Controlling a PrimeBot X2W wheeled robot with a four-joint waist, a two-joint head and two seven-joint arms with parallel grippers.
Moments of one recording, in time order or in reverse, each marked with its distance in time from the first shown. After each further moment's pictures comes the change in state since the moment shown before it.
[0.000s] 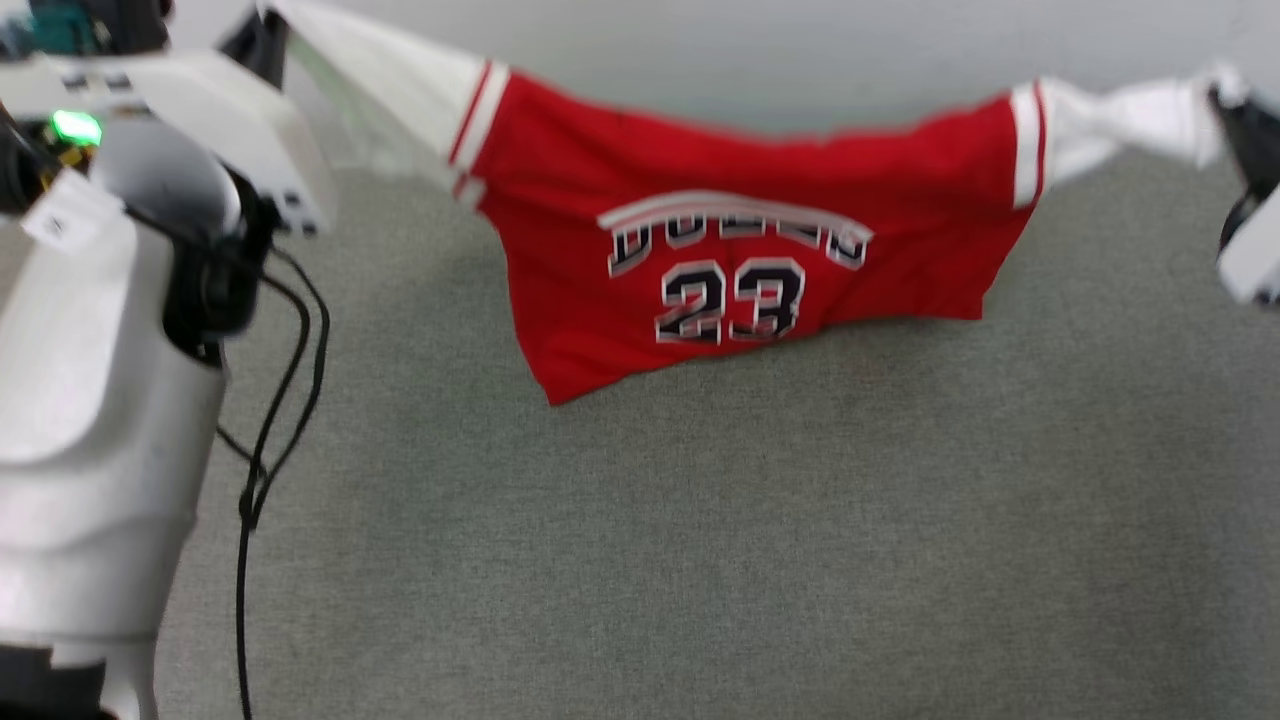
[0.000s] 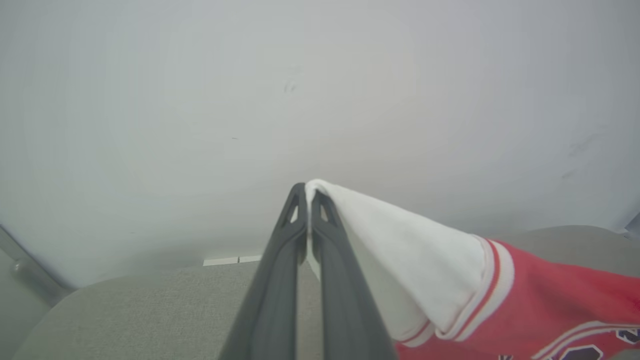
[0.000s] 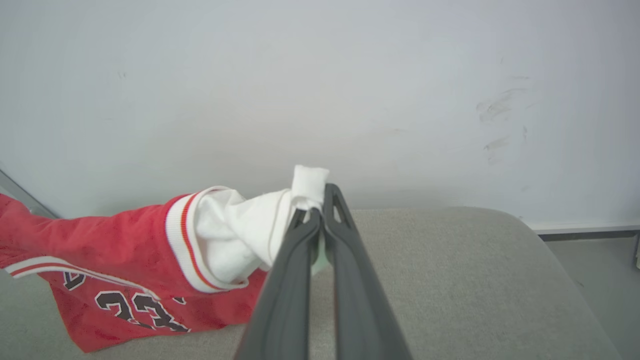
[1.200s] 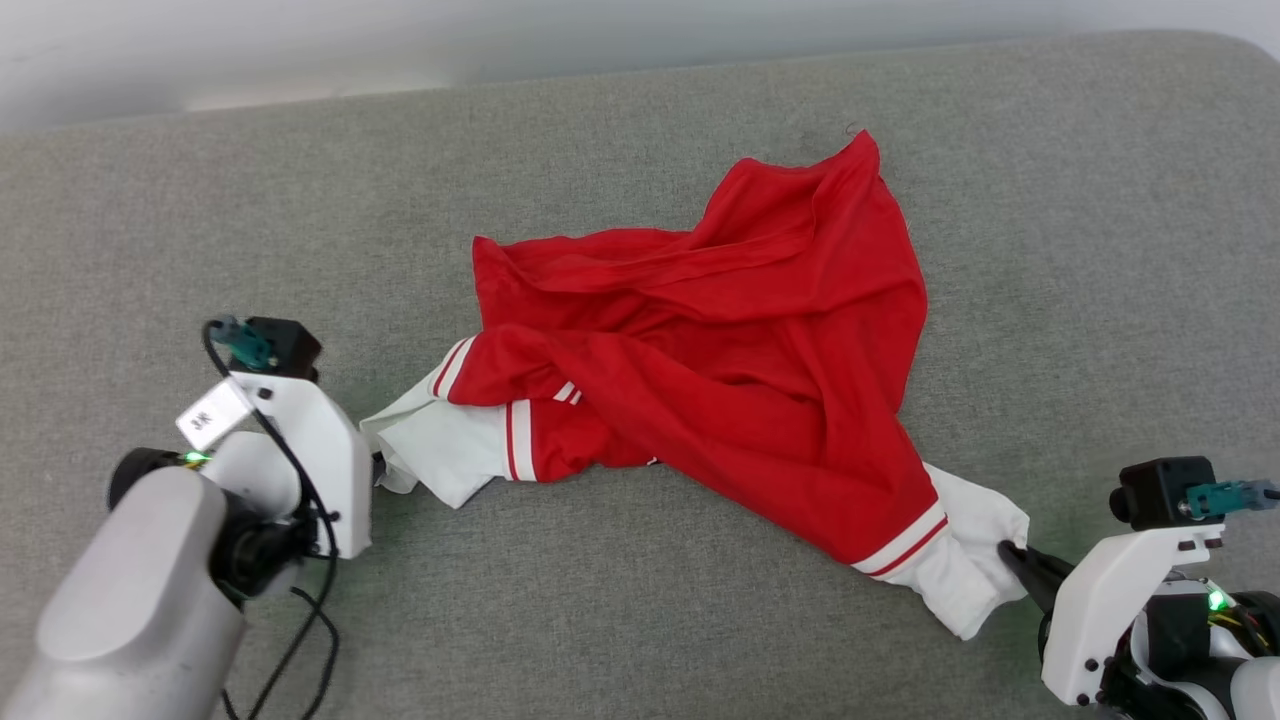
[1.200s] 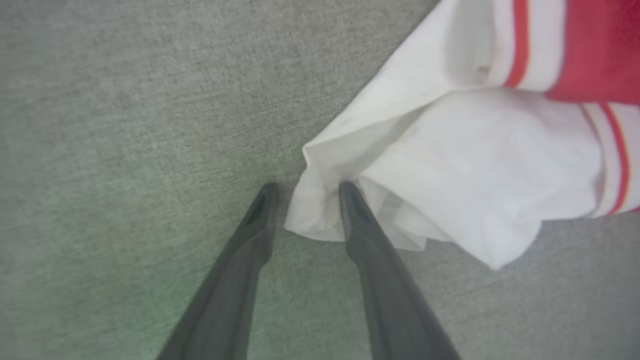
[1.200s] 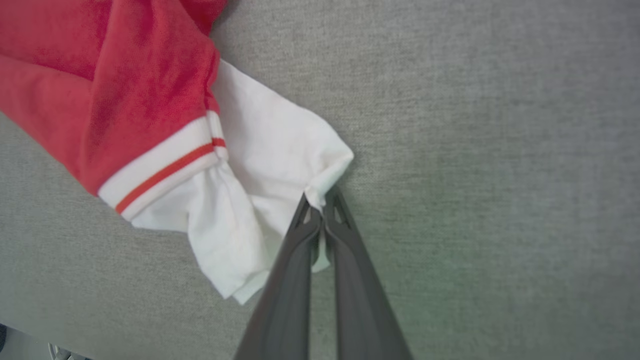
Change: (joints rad) left arm 0.320 0.067 -0.127 0.107 -0.142 -0.188 0.474; right arm 0.572 0.080 0.123 -0.161 0.024 0.000 0.138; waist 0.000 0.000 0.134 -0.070
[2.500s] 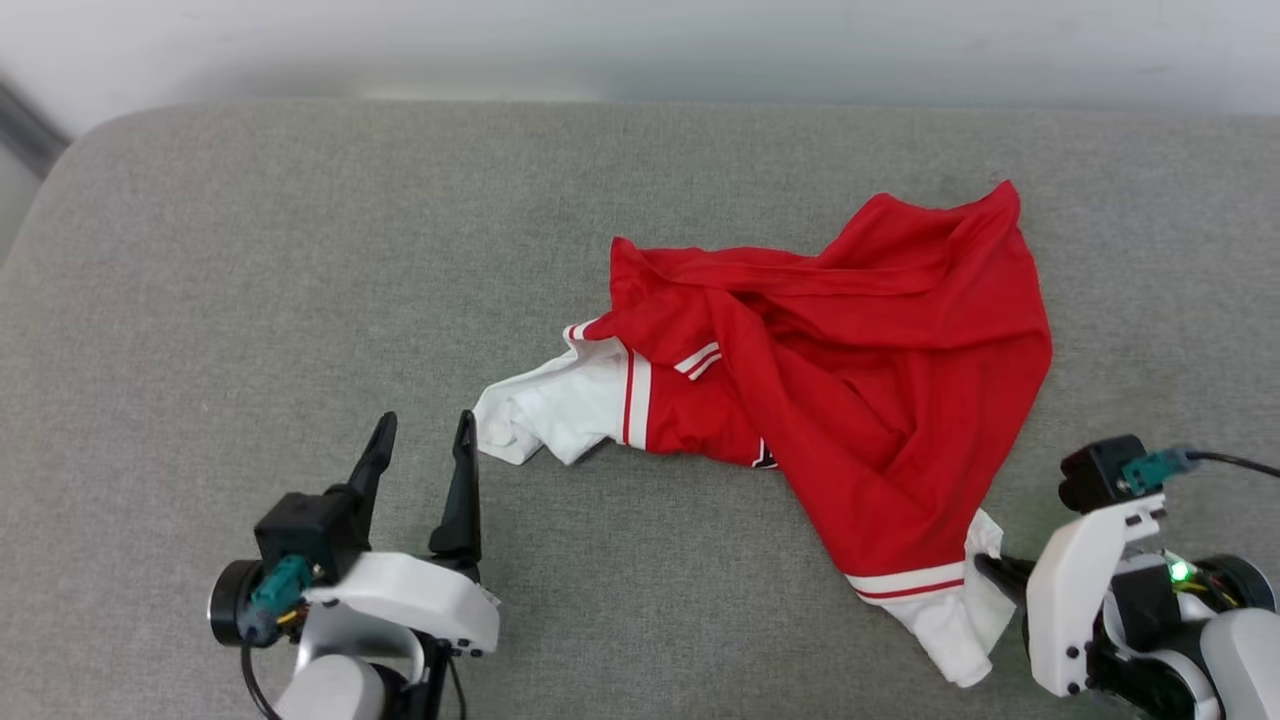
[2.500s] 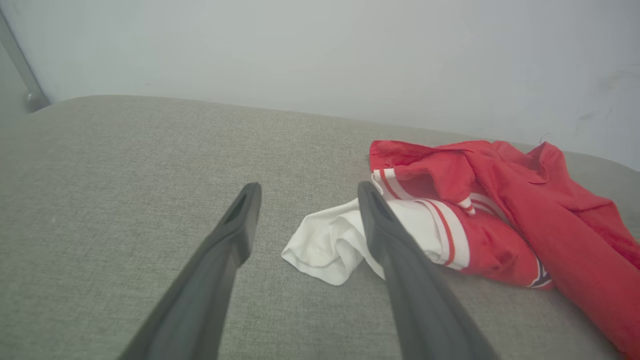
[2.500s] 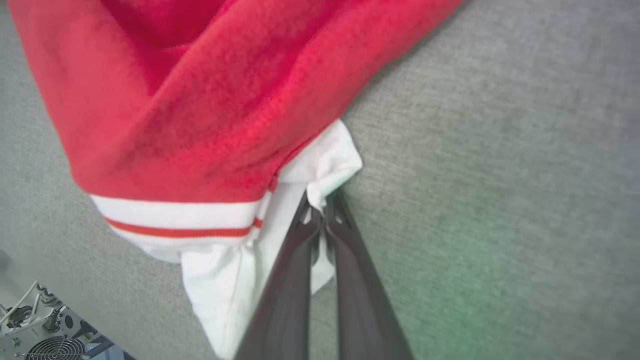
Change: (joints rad) left arm 0.387 -0.248 0.121 -0.371 0.260 0.269 -0.929; right arm -0.120 -0.148 0.209 0.197 0.068 0.001 0.032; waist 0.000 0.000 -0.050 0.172
